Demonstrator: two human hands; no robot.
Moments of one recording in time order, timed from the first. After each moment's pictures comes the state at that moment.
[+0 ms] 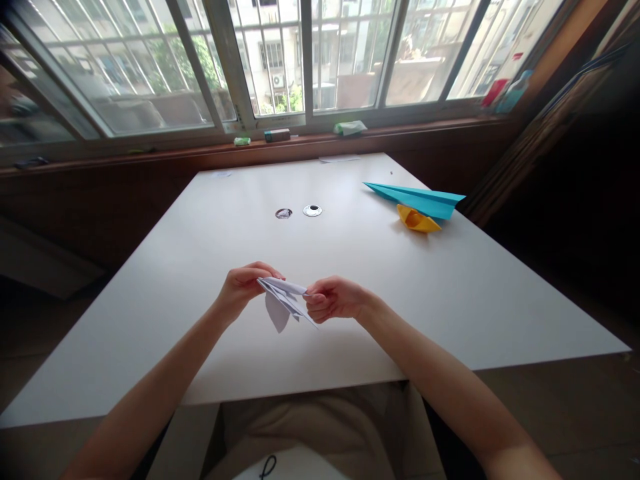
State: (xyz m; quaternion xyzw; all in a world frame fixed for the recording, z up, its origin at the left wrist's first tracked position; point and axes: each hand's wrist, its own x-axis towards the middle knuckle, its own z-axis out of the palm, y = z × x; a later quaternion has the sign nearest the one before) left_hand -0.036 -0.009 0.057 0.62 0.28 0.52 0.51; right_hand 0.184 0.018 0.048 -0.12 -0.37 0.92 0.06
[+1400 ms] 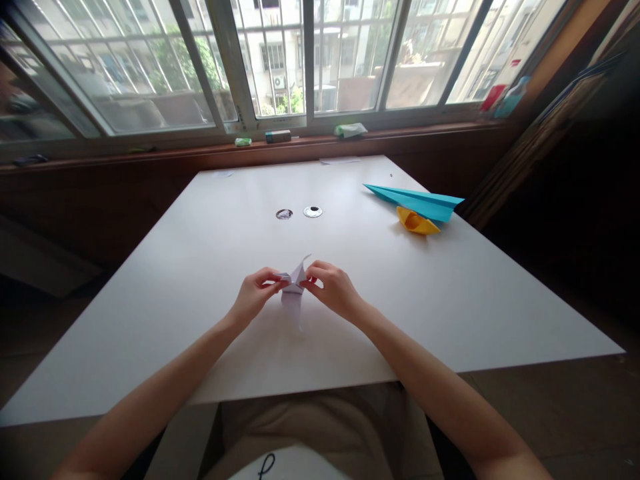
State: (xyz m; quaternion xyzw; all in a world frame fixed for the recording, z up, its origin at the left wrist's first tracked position) left_hand -0.019 -0.008 0.032 0.56 0.49 0.49 0.45; right_hand 0.173 0.011 0.042 -0.41 -0.82 0.23 0.34
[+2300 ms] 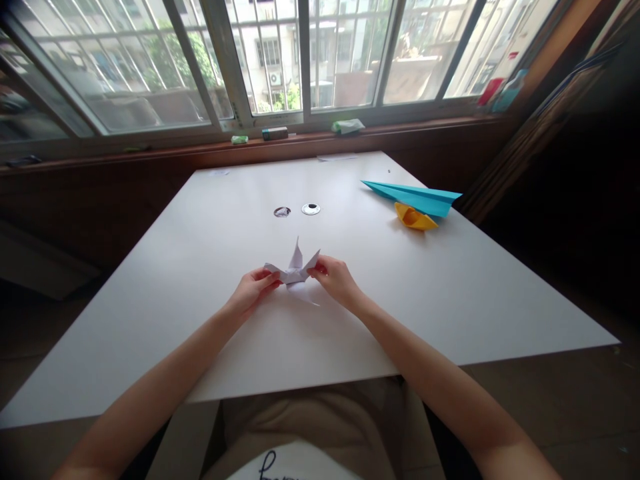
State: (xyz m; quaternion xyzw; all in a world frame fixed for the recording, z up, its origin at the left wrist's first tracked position) left_hand -0.026 0.006 0.015 0.39 0.50 0.49 0.60; right_hand 0.175 0.024 0.033 -0.50 -0.72 0.33 0.36
